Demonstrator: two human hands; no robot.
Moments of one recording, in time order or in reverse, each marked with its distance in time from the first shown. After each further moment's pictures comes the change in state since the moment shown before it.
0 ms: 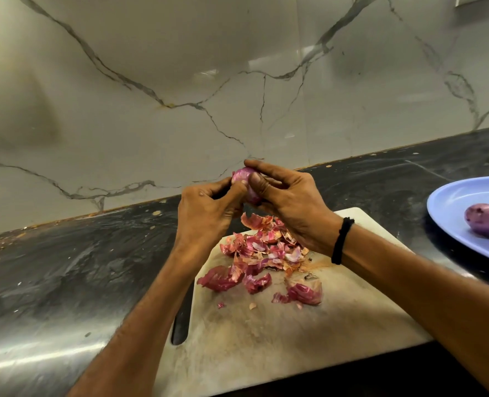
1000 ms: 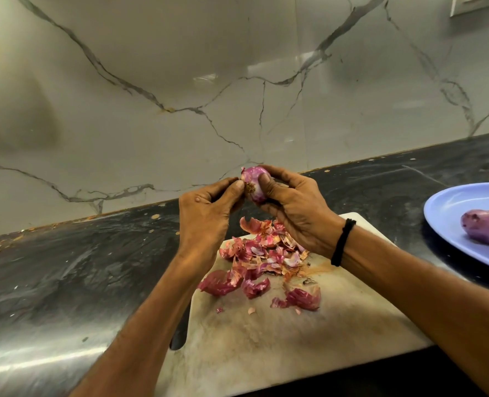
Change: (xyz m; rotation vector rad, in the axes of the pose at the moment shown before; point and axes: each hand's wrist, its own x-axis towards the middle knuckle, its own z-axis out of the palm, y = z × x) left_hand -0.001 0.001 0.009 -0.319 0.078 -0.103; right_hand 0.005 -0.004 -0.001 0.185 0.127 0.098
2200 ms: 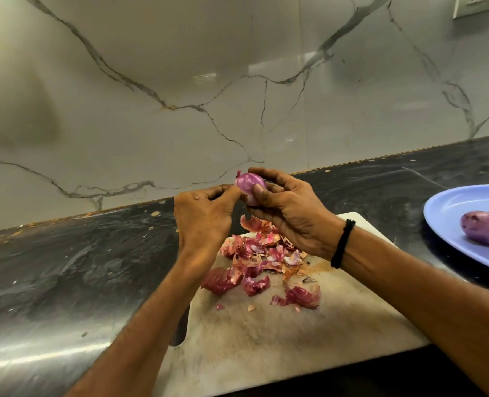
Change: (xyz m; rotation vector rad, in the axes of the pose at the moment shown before) left_hand -0.006 0.005 0.003 0.285 0.146 0.110; right_hand -0.007 0.000 0.002 0.004 -0.085 0.114
